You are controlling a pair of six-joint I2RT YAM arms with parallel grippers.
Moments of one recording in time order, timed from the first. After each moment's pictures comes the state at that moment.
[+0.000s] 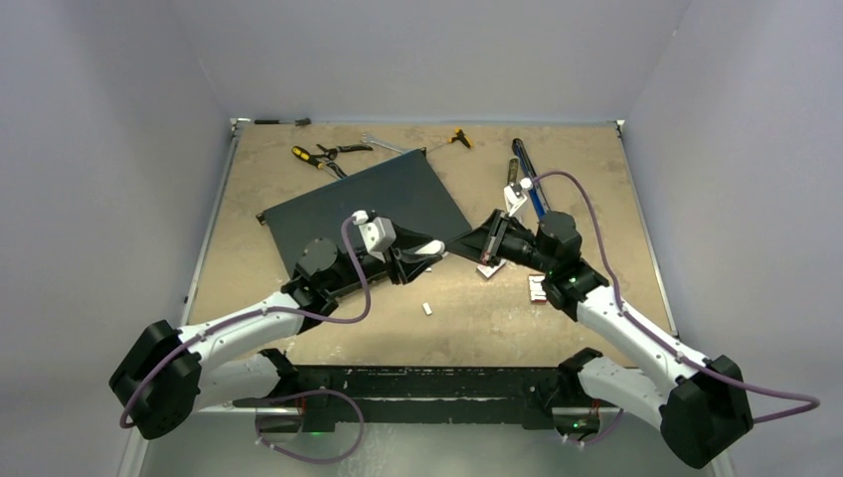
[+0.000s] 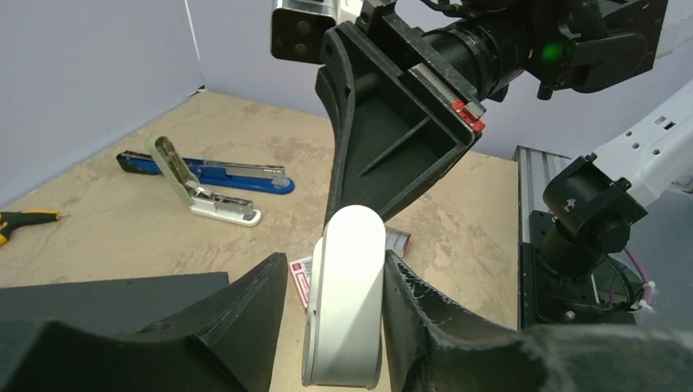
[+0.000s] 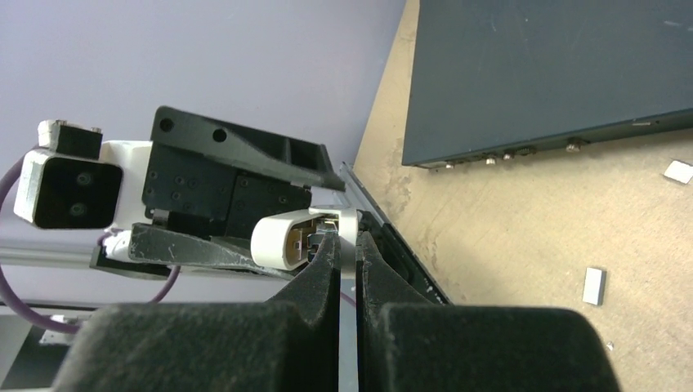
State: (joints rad) left arm -0.76 1.10 0.49 0.79 0.43 -0.13; right arm 0.51 0.99 0.60 0.25 -0.60 1.09
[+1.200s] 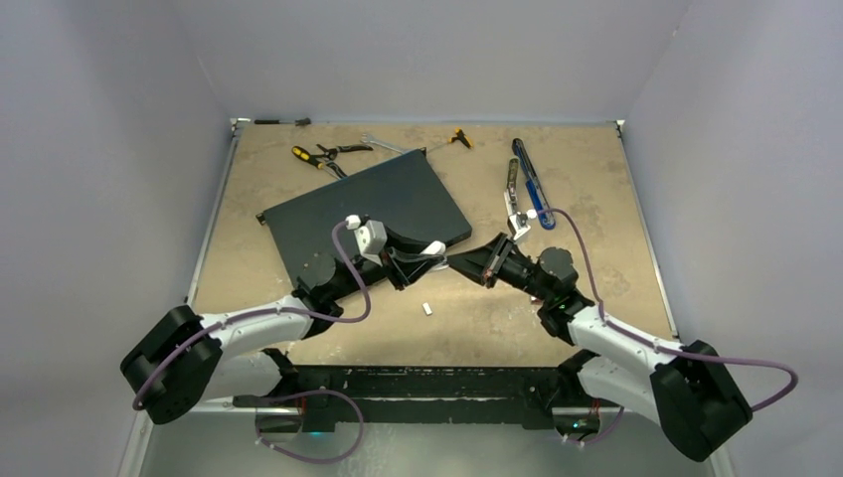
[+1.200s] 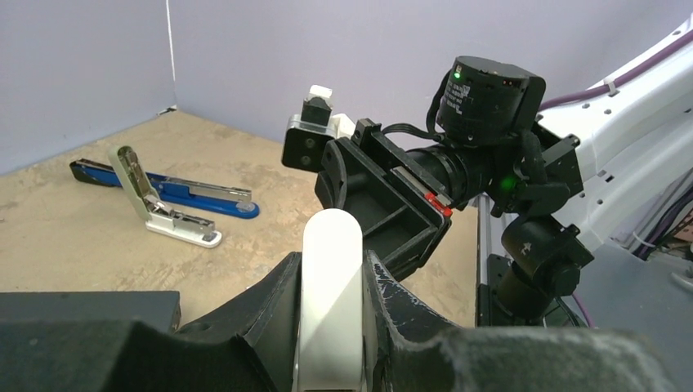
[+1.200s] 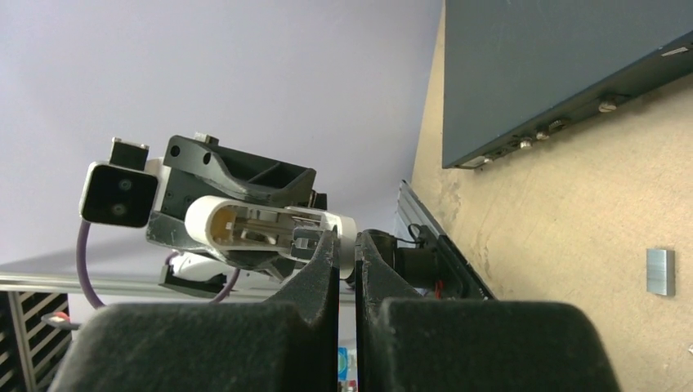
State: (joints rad) left arm -0.79 1.18 0.41 1.08 0.40 -0.30; right arm 0.53 1.01 0.29 0.71 -0.49 1.41
